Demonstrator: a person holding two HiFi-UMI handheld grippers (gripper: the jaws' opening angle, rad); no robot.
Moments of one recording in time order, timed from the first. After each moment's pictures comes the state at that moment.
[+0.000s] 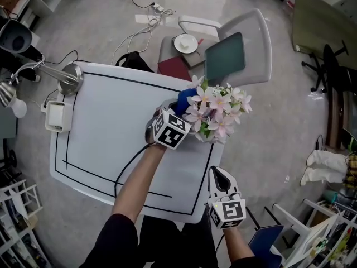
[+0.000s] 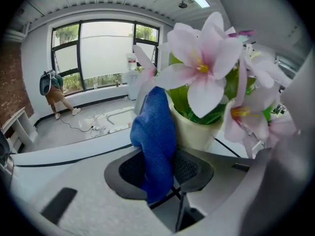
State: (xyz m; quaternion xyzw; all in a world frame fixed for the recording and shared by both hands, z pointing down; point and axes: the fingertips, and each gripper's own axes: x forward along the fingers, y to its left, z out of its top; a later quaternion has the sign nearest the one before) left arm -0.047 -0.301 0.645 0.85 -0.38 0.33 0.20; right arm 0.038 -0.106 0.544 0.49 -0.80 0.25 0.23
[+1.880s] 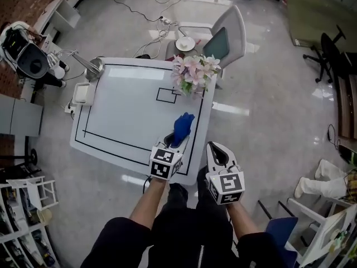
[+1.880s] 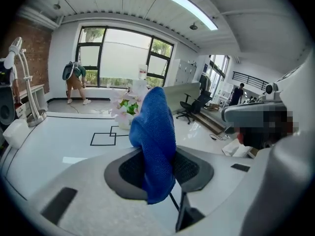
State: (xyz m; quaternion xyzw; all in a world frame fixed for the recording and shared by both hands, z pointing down) left arm 0.009 -0.029 0.519 0.83 -0.44 0.23 0.25; right arm 0.094 0.003 0.442 0.47 -0.84 0.21 0.16
